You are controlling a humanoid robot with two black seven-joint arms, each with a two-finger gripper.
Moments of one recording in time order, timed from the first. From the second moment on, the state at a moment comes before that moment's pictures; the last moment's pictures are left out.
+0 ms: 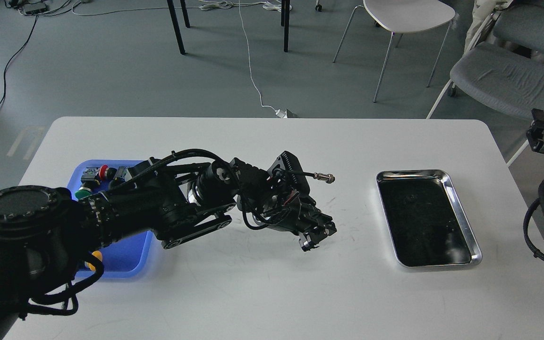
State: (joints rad) left arm -1.06 -0.04 -0.07 -0.83 2.04 -0.27 -0.49; right arm 0.78 -0.53 0.42 0.35 0.07 0.17 0.49
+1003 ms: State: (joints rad) left arm -1.05 -0.04 -0.07 -0.71 1.95 -0.26 -0.49; right arm 0.77 -0.51 0.41 0.34 0.07 0.17 0.49
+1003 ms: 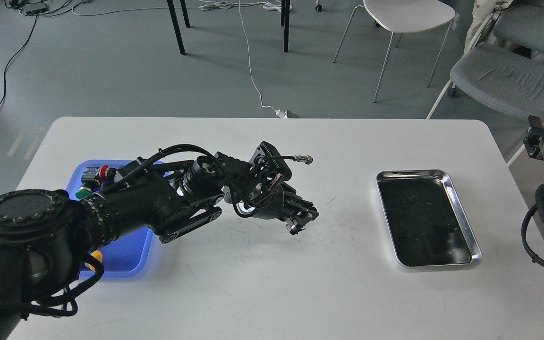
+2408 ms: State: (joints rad) left arm -0.98 -0.04 -0.07 -0.78 1.84 -0.23 -0.49; right arm 0.77 -0.50 0.38 0.34 0.06 0.17 0.49
